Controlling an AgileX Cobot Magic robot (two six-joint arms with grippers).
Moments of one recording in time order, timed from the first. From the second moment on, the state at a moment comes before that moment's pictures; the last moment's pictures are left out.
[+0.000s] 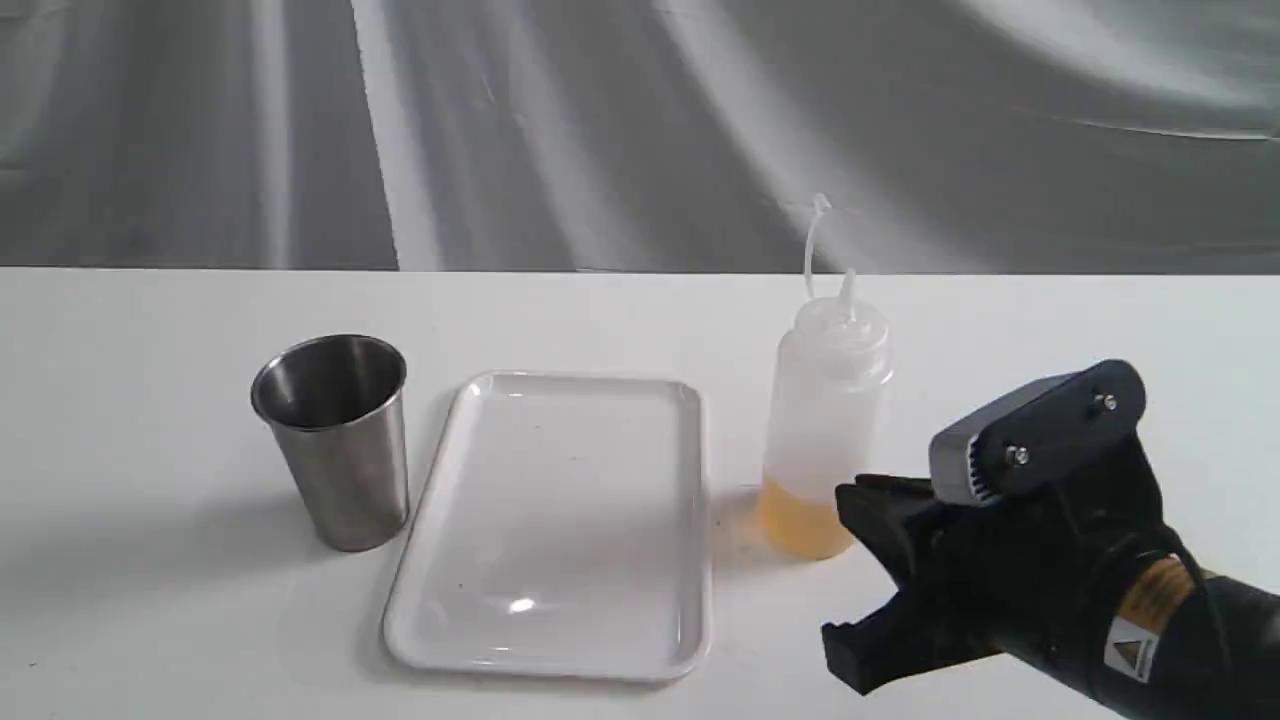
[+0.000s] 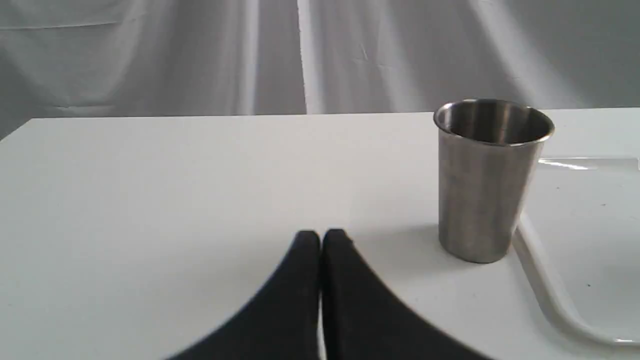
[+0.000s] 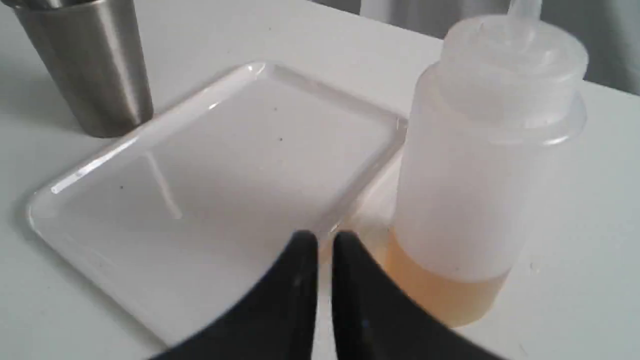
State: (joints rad) left arm 0.06 0.00 0.00 -0.02 0.27 0.04; right arm 0.35 1.43 -0.40 -0.08 -0.53 0.03
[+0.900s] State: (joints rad) left arm 0.06 0.00 0.00 -0.02 0.27 0.04; right arm 0.26 1.67 -0.35 -0.07 -0.99 0.05
